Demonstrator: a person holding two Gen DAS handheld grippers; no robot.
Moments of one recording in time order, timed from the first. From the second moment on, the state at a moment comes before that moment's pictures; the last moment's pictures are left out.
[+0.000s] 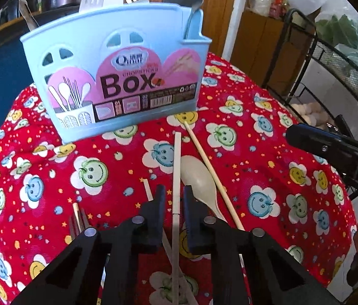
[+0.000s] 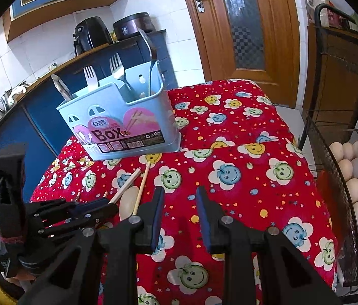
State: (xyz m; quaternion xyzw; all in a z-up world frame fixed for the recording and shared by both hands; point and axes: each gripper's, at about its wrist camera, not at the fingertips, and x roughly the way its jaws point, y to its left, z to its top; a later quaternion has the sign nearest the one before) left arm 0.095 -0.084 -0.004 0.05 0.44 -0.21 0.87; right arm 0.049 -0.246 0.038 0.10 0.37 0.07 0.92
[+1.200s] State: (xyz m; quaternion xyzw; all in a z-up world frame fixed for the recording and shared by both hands) left arm 0.105 -0.017 0.029 -0.10 0.36 -0.19 0.91; right arm 0.104 -0.207 0.012 0.12 0.43 0.10 0.89
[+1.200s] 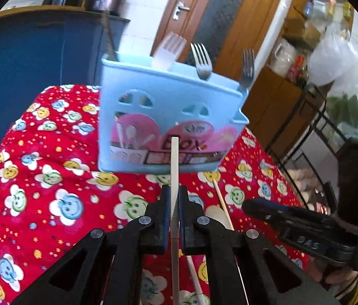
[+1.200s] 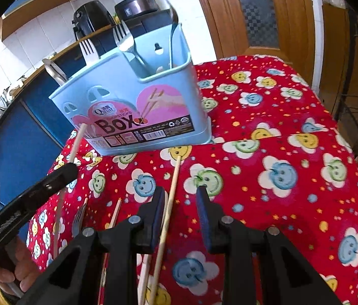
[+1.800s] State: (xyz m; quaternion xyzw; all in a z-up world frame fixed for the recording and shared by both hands) left arm 0.114 0.009 0.018 -0.13 0.37 -0.17 0.90; right arm 0.141 -0.205 -0.007 0.12 0.46 0.09 0.87
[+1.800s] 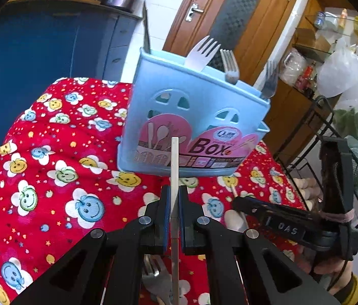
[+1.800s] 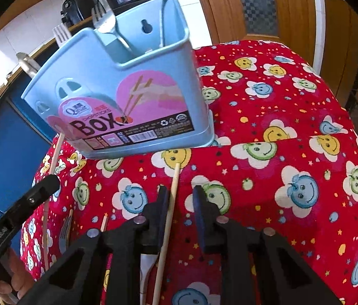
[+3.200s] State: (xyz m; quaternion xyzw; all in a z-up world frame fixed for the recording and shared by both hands) left arm 0.176 0.052 -0.010 -0.12 0.52 -0.12 0.84; right arm 0.144 -0.214 0.001 0.14 0.47 0.12 0.86
